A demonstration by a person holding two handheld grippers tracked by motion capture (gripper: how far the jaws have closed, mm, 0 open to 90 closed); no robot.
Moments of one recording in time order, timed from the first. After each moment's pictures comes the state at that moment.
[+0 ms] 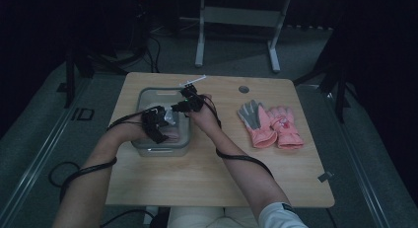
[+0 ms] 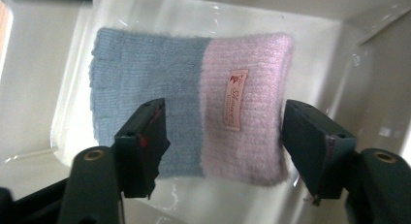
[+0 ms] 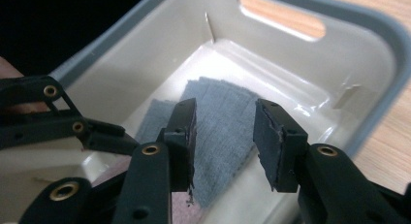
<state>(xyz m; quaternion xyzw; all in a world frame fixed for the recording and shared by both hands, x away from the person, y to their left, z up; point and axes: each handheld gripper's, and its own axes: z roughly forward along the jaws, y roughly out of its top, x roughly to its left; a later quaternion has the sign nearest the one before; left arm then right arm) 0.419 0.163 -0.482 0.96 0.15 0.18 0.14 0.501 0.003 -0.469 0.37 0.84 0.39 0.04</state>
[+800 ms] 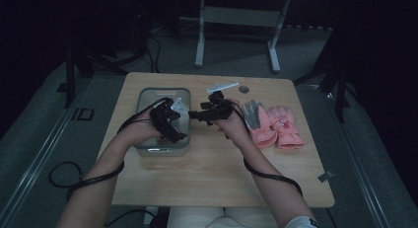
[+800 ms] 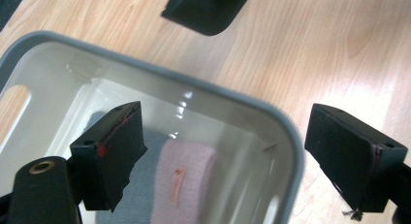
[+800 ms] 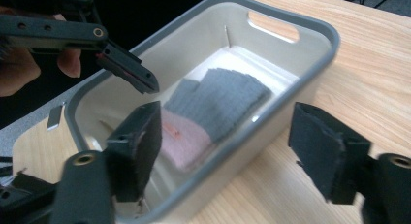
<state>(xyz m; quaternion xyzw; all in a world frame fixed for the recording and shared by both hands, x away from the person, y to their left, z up) 0.392 0.116 -0.425 0.94 0.18 0.15 0.26 0.450 -0.083 -0.438 0.32 0.83 0.46 0.04</state>
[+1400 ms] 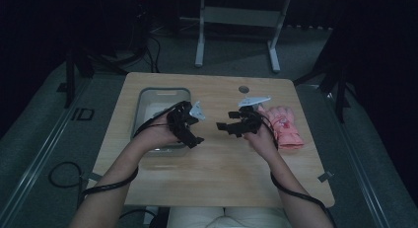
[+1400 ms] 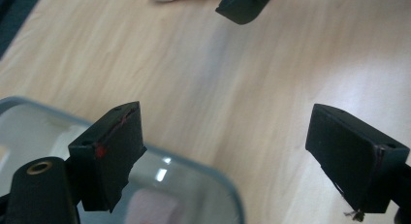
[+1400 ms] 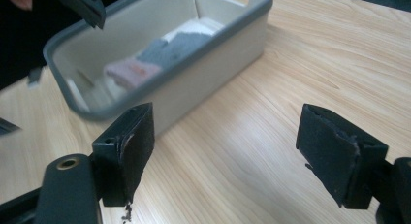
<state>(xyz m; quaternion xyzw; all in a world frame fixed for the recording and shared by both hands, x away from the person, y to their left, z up) 0.374 0.071 -0.415 0.94 0.16 0.15 0.27 0.425 -0.172 -0.459 0.31 0.83 0.45 0.07</state>
